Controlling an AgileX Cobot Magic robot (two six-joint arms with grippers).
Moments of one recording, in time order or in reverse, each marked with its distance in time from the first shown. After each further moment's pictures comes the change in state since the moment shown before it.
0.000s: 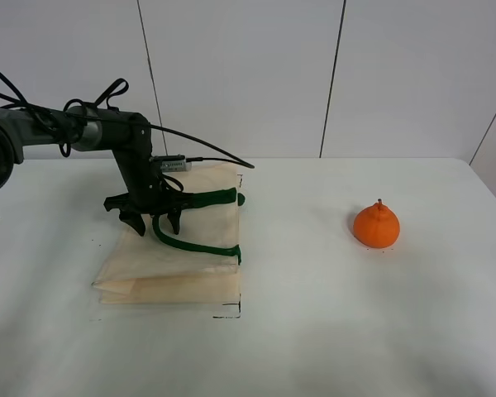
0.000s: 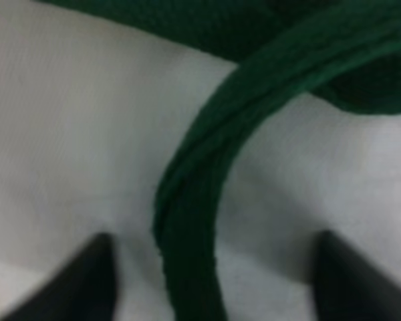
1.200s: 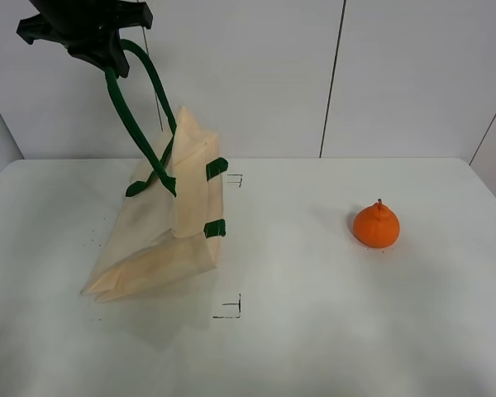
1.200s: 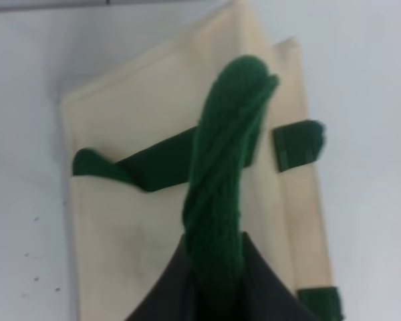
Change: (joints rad) left arm 0.000 -0.481 -0.339 0.000 0.305 0.102; right arm 0.000 0.233 -0.049 0.000 -0.001 -0.001
